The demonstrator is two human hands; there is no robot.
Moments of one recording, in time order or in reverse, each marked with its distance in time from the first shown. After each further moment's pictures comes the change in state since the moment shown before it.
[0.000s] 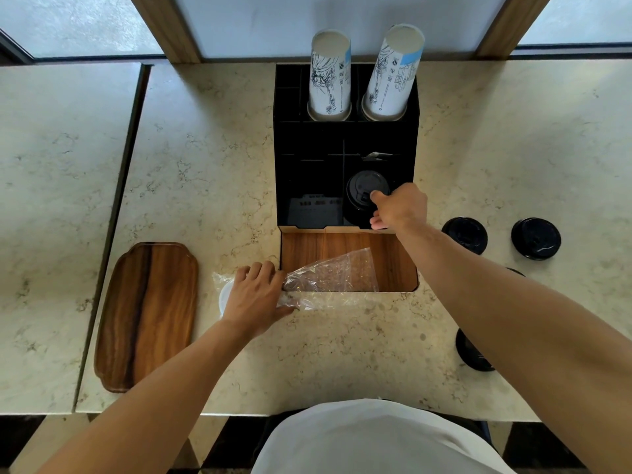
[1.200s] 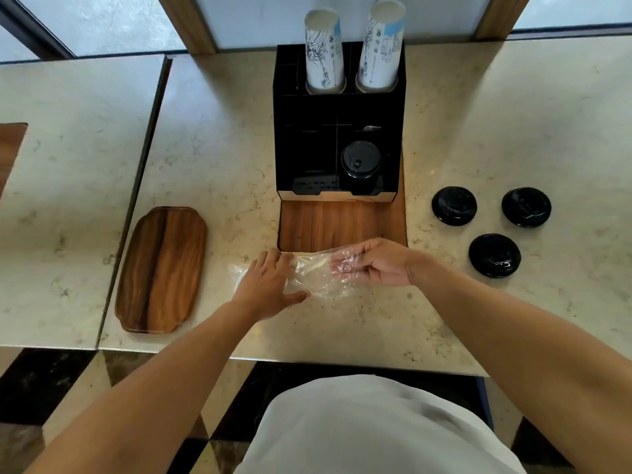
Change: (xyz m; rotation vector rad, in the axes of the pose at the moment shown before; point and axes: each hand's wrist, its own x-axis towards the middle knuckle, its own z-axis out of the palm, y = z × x) left_hand -0.049 0.057 -0.010 -0.295 -0.083 -0.118; right_hand -0.084 0.115 -0.002 0.579 -1.143 0.279
